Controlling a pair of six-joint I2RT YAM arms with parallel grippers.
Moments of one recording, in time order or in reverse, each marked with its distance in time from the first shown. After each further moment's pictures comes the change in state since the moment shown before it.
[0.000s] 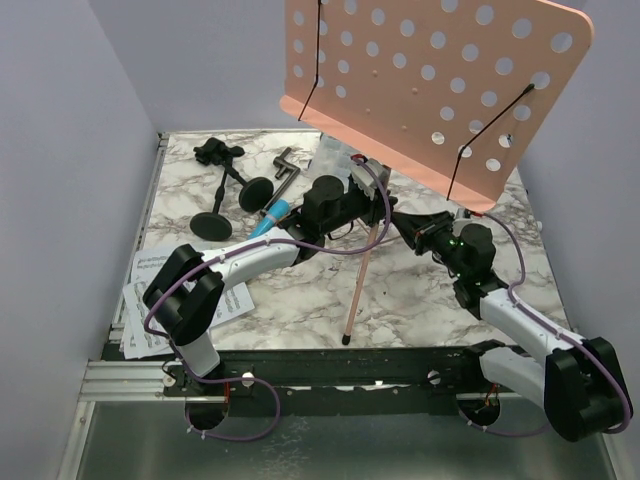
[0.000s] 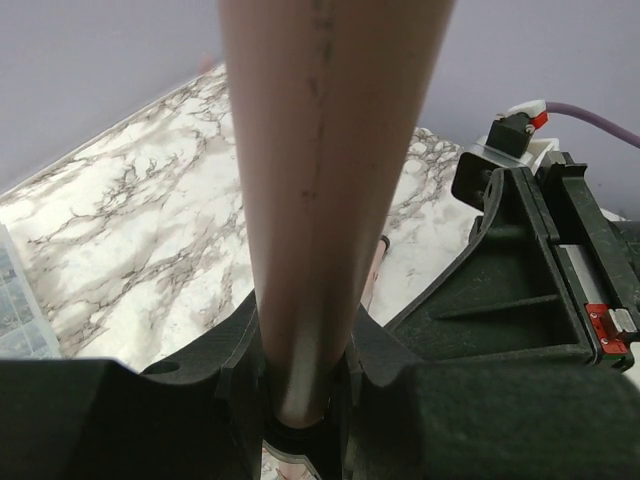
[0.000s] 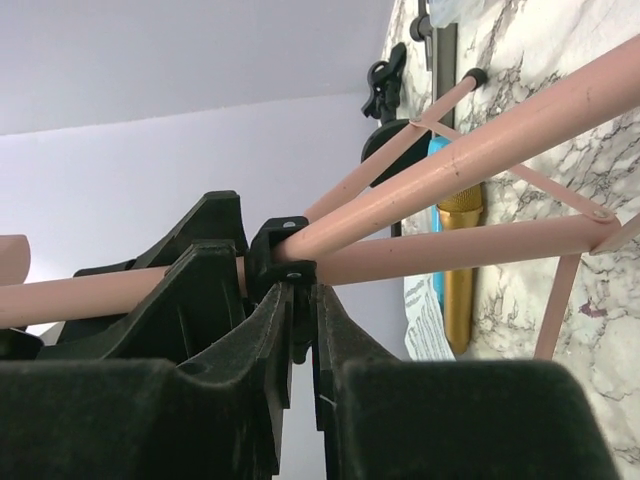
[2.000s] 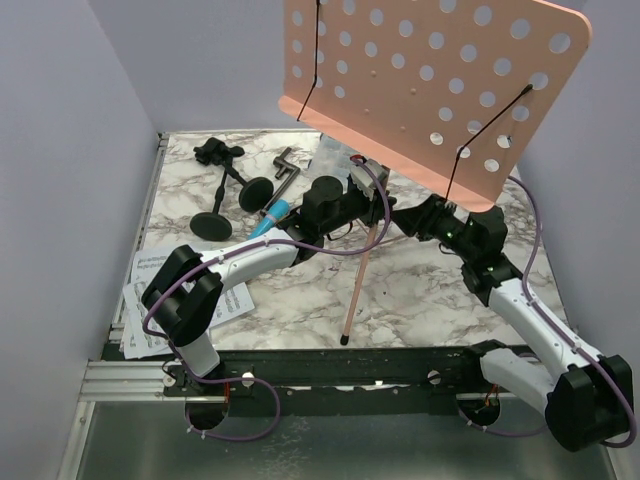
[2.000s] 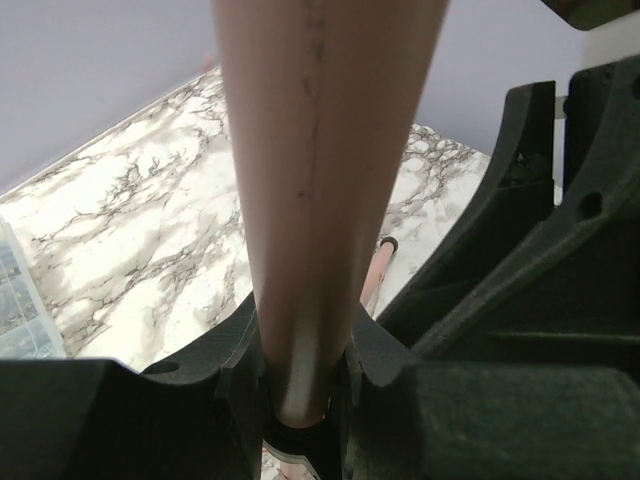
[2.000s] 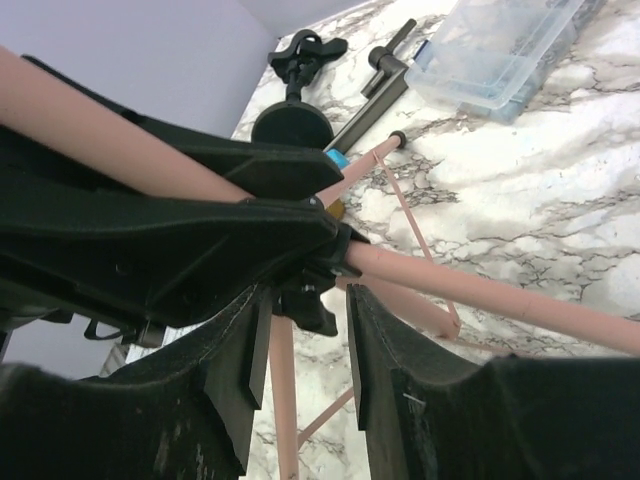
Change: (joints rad) left arm 0.000 -0.008 -0.009 -0.001 0.006 0.005; right arm -0.017 -0.031 0.217 -0.246 -0.157 -0.898
